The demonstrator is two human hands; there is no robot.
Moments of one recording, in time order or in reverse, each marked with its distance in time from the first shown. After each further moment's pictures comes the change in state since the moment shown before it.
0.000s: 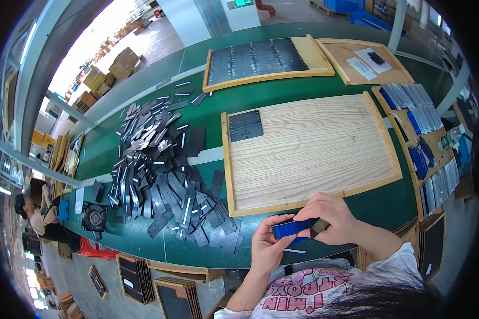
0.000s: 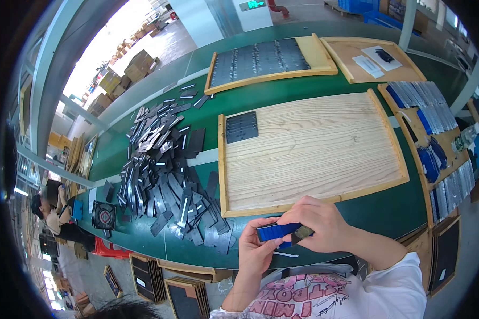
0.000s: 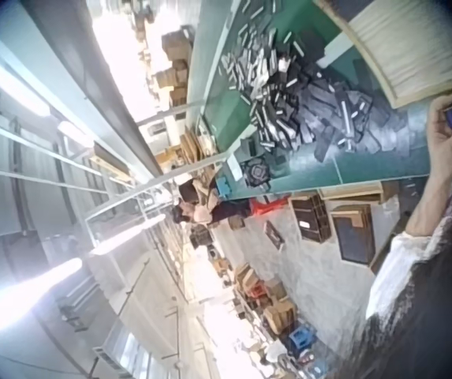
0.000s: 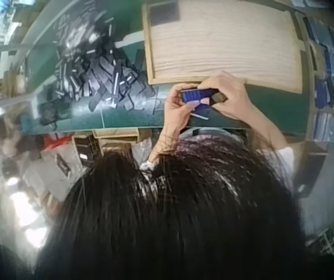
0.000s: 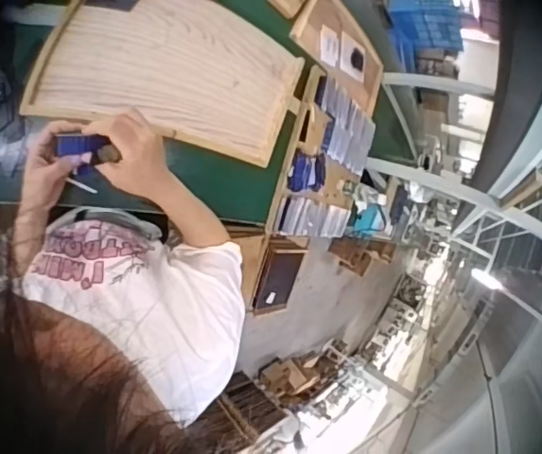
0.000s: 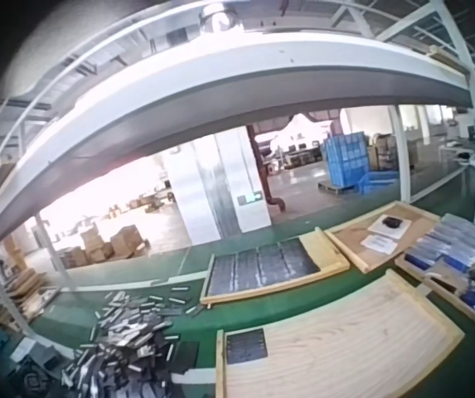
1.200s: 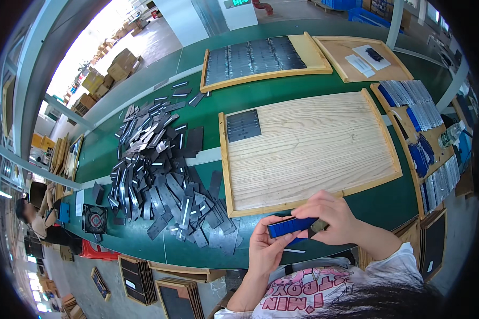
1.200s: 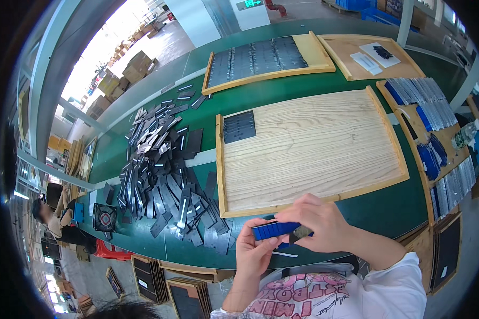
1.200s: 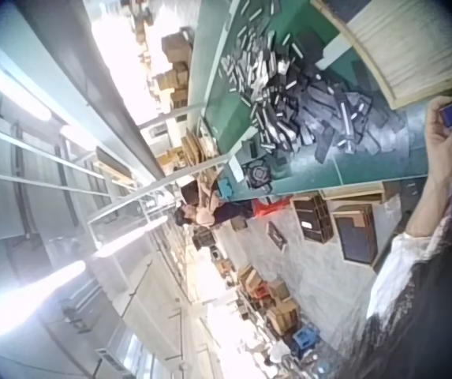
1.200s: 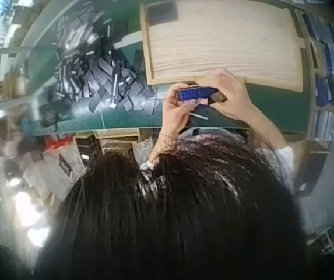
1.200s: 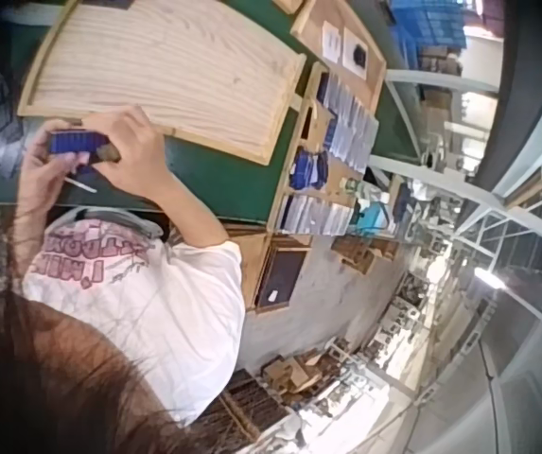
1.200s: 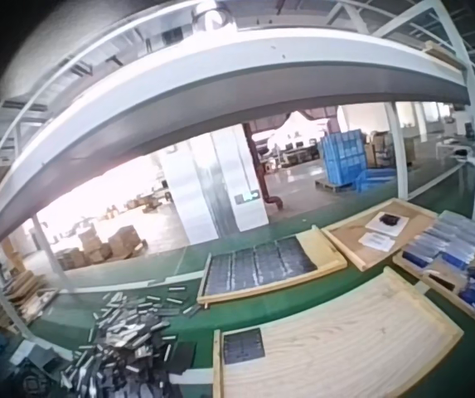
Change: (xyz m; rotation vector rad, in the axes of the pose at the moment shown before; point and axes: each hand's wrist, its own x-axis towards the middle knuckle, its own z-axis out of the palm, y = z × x) left_hand -0.002 0.006 0.005 -0.134 0.085 -0.089; right_hand -0.002 0.001 -0.003 -0.111 -0.029 -0.036
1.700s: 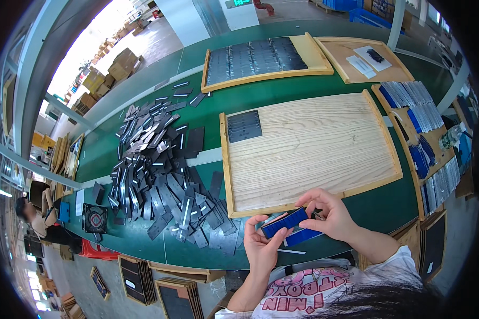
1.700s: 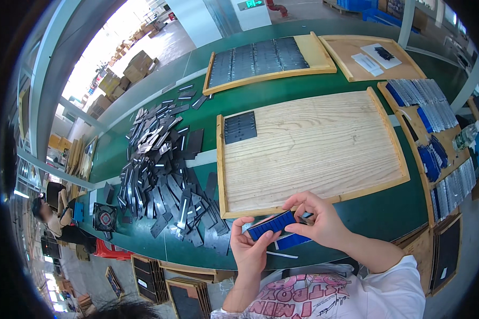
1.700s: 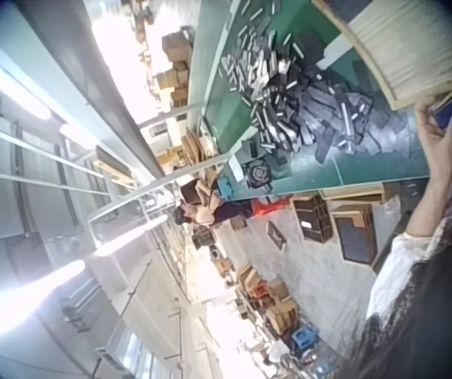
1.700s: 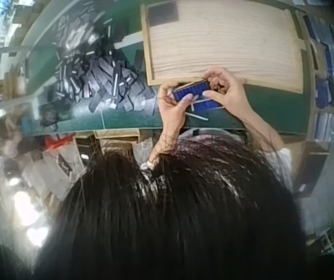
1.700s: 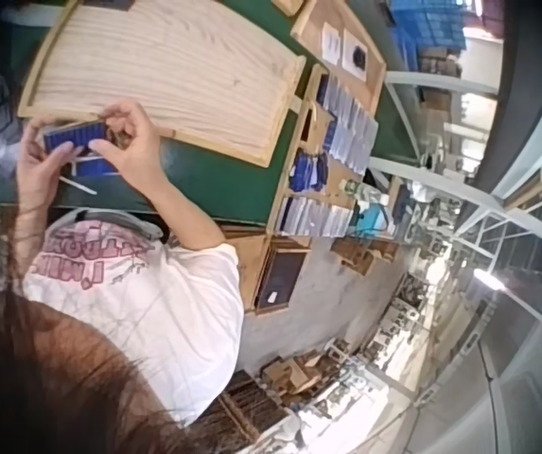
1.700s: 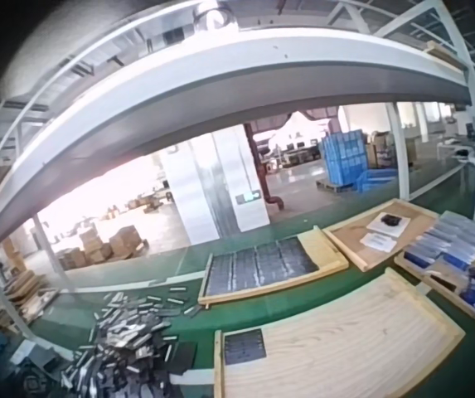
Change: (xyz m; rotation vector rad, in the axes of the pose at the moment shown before) left_hand 0.006 0.002 0.006 0.237 0.129 0.179; right_hand -0.017 0.010 0.016 0.719 0.000 0.673
